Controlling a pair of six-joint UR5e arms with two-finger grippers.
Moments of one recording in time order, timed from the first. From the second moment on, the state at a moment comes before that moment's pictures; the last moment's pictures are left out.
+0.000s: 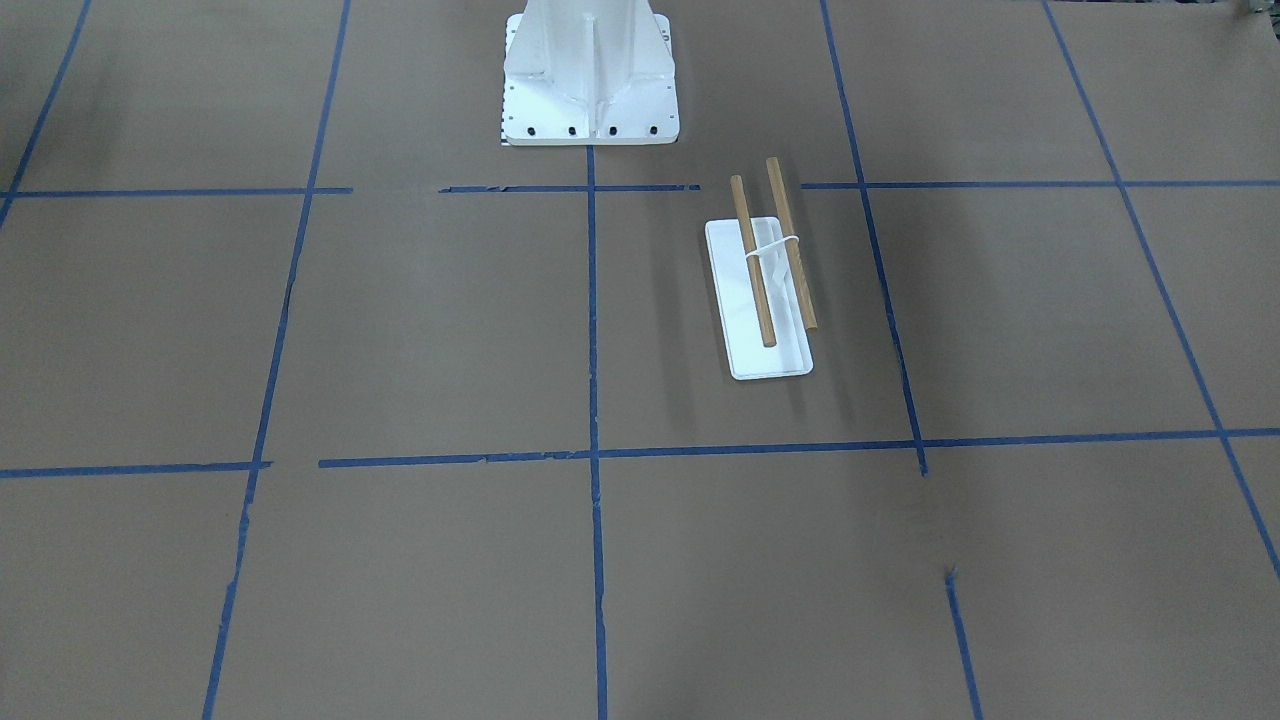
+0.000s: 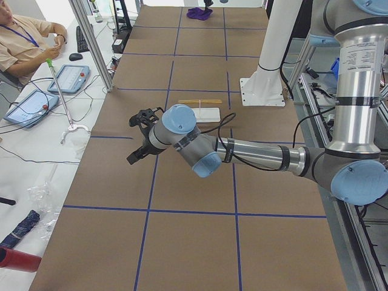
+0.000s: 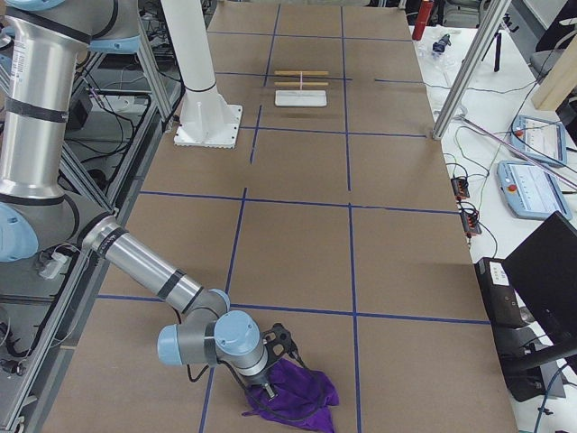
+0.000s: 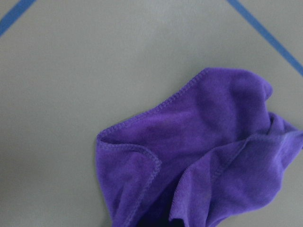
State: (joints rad) left arm -1.57 -1.55 -1.72 -2.31 -2.37 0.12; right arm 1.62 -1.83 1.31 -0.81 2.19 -0.56
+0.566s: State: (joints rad) left arm -1.55 -1.57 -1.73 -2.31 -2.36 0.07; right arm 1.57 -1.77 1.60 -0.82 2.30 -0.42
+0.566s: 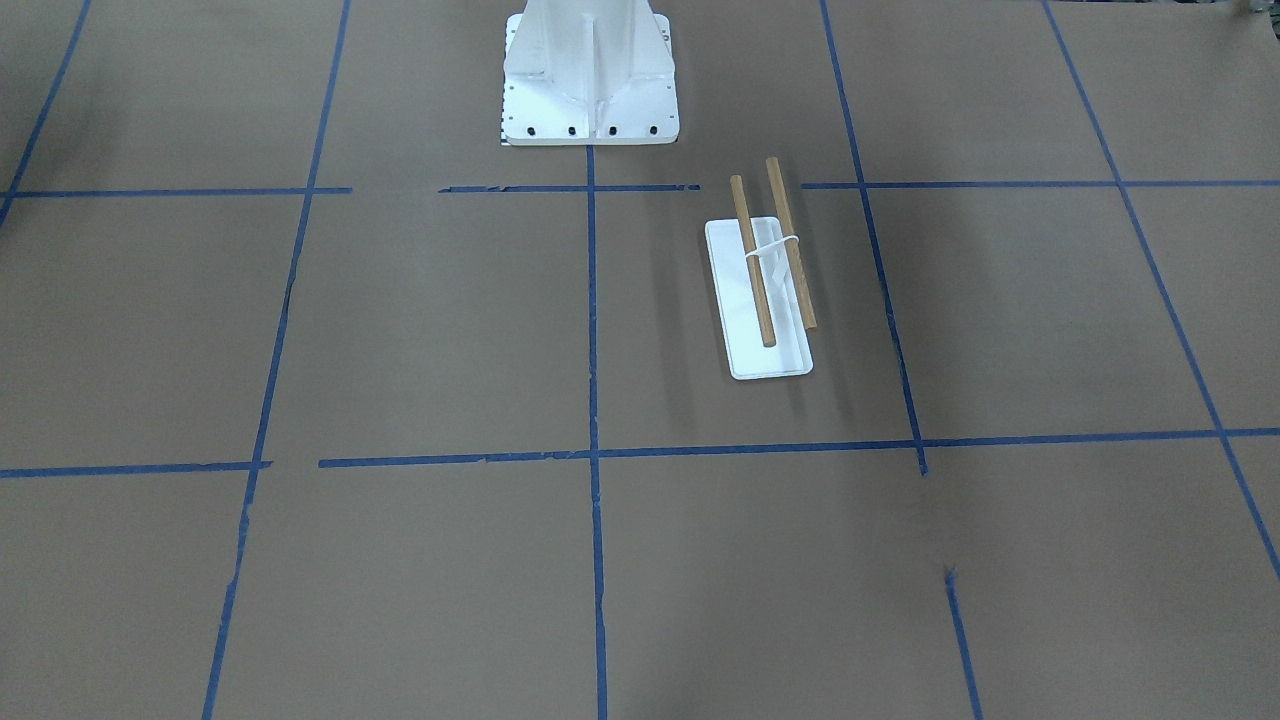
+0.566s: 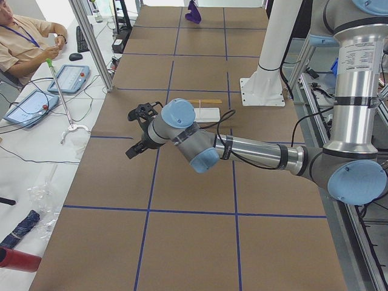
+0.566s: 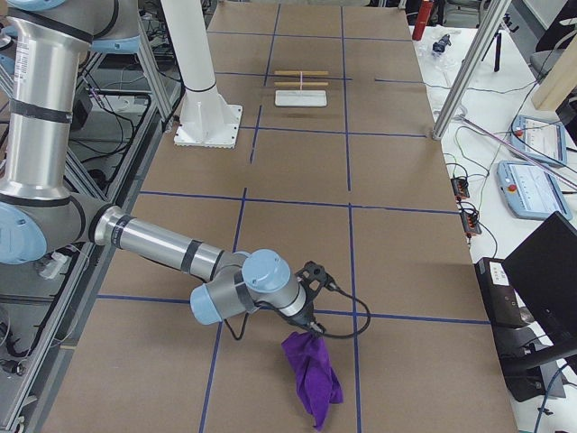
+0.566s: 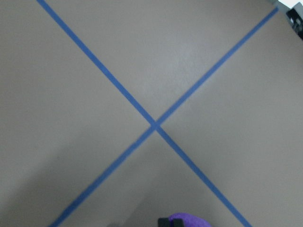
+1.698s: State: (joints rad) left arm -1.28 -1.88 -1.83 -2.02 -2.33 -0.77; right arm 1.02 -1.33 1.90 -0.93 2.31 0.47
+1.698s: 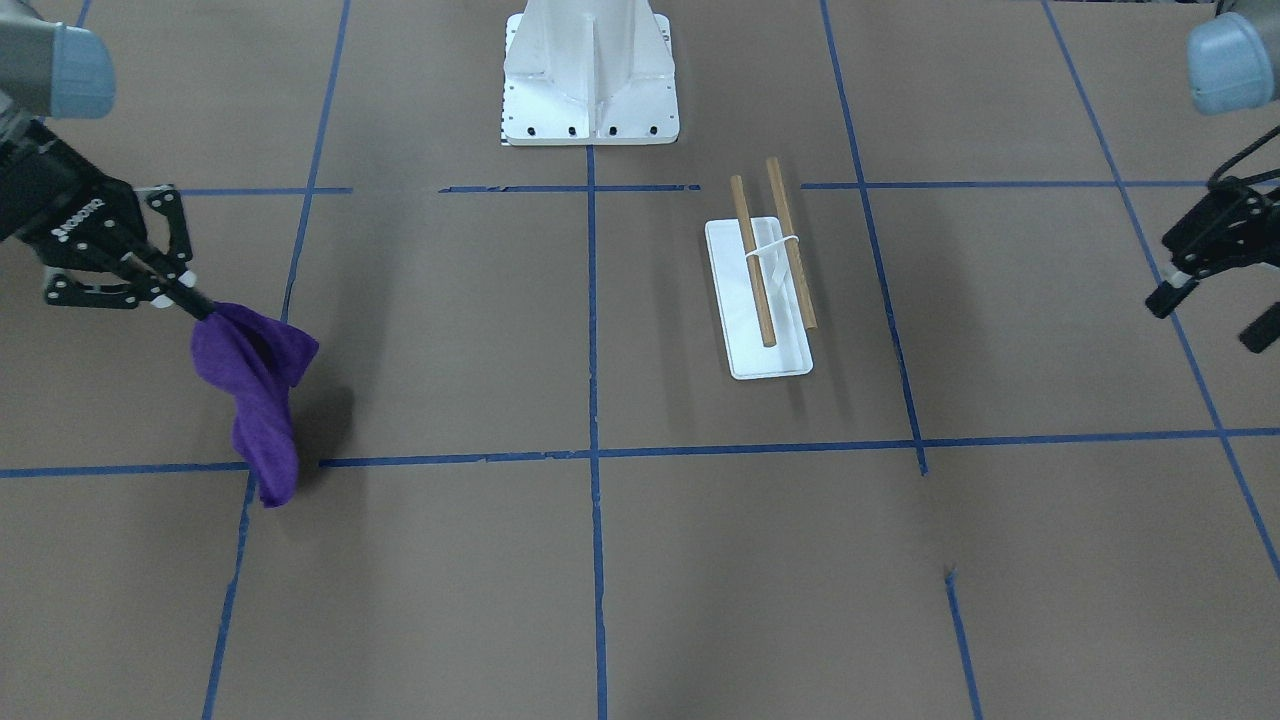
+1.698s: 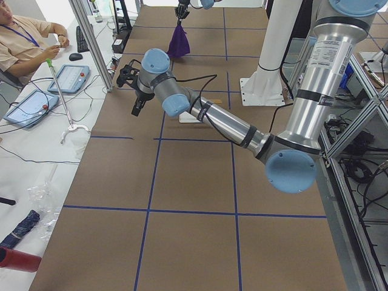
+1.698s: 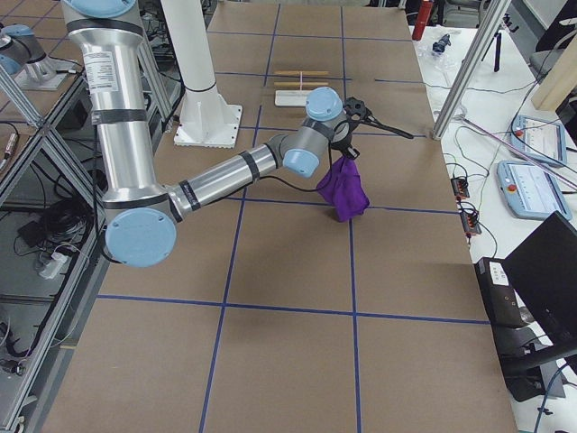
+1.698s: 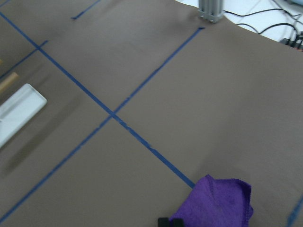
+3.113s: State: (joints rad) left arm -0.71 -2.25 -1.81 -1.71 -1.94 -1.86; right arm 0.68 -1.05 1.98 -0.93 2.04 0.53
